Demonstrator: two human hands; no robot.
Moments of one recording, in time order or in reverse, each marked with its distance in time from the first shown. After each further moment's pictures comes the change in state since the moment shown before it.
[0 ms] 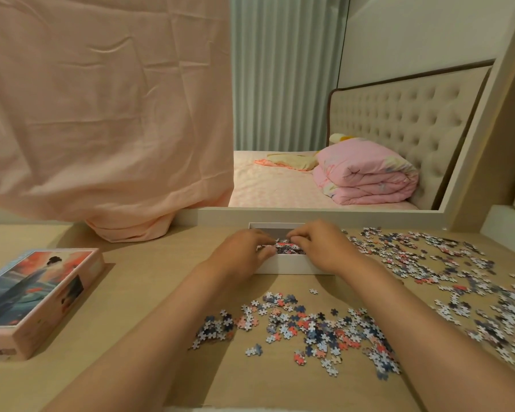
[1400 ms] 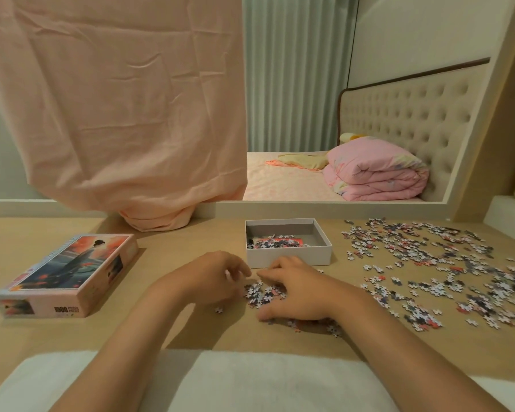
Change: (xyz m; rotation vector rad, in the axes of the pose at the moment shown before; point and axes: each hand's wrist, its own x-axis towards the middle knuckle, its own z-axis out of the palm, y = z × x) left_hand -0.125 0.011 -0.056 -0.027 -0.262 -0.222; right_hand -0.096 -0.058 0.035 -0.117 -0.410 -0.206
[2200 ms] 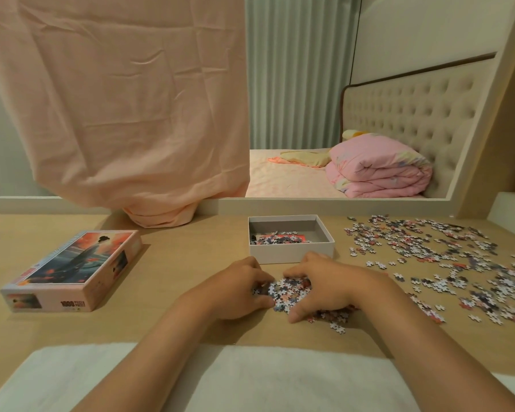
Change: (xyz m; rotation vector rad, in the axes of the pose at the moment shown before) left_hand 0.007 0.015 0.037 0.119 -0.006 0.167; right_hand -0.019 0.009 -0.024 -0.068 -0.143 0.189
